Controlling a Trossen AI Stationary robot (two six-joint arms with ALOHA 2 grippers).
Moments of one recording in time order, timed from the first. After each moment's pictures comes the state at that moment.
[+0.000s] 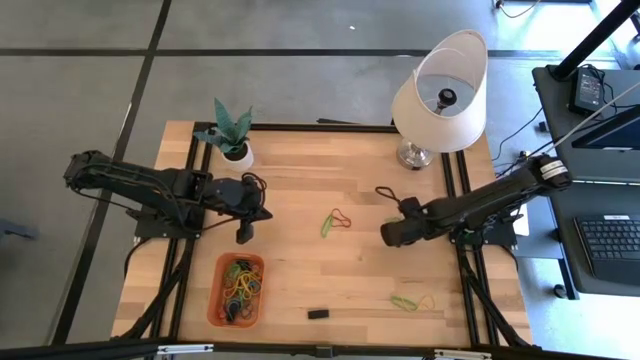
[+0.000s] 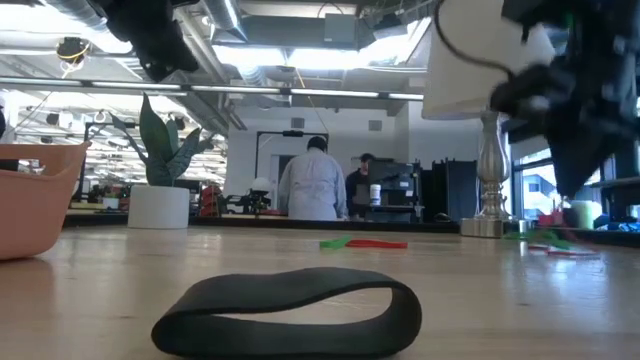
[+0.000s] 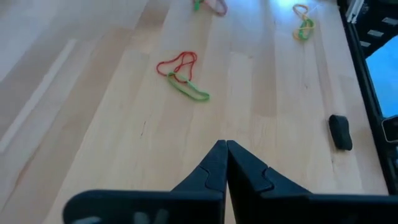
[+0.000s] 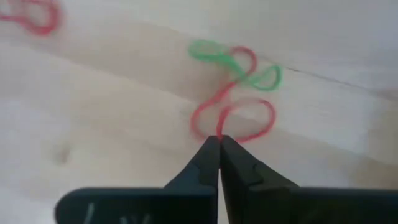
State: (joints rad) left arm -0.14 0.94 0.76 -0.51 -0.10 -0.35; right arm 0.31 1.32 0.76 -0.86 0.20 1.60
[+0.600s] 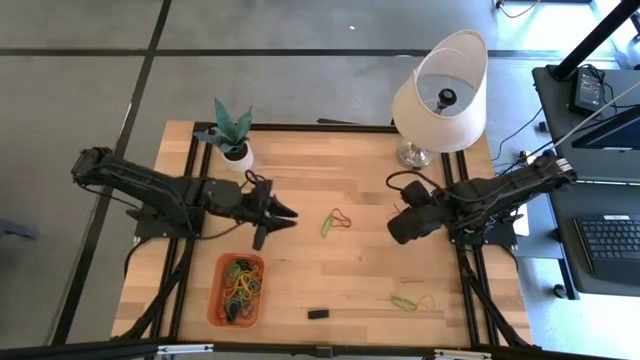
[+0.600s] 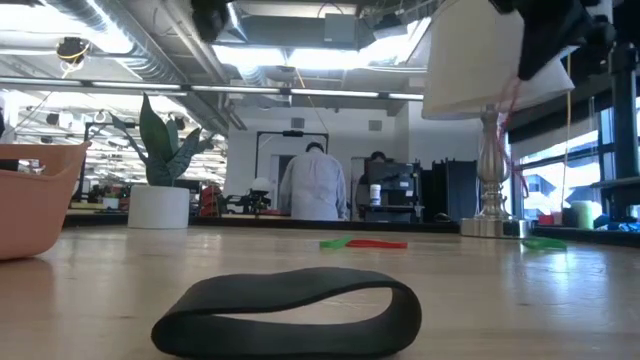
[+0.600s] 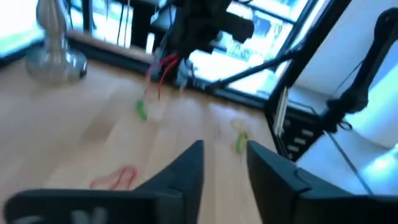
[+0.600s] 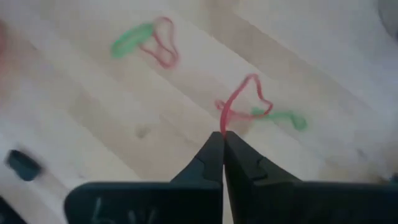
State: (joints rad) left arm -0.22 1.06 0.76 0.06 -0.15 -0.41; right arm 0.36 1.25 1.18 -1.23 0.35 1.26
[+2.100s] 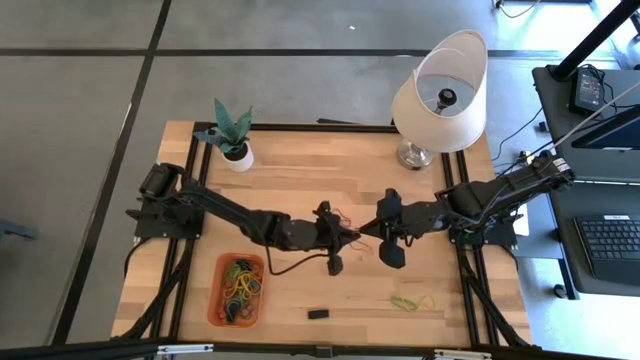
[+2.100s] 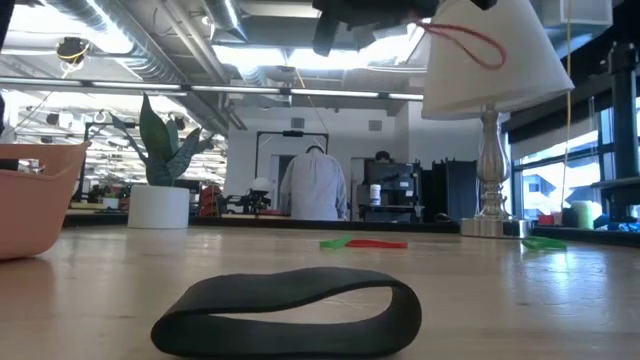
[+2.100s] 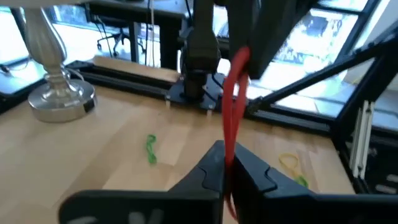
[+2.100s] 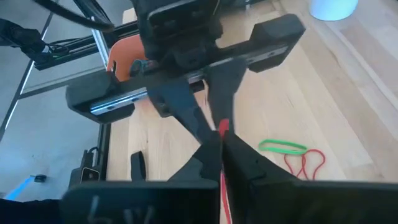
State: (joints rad) left arm -0.29 1.79 1.22 0.31 -0.45 -0.29; right arm 0.39 1.27 1.19 -0.54 0.29 0.51
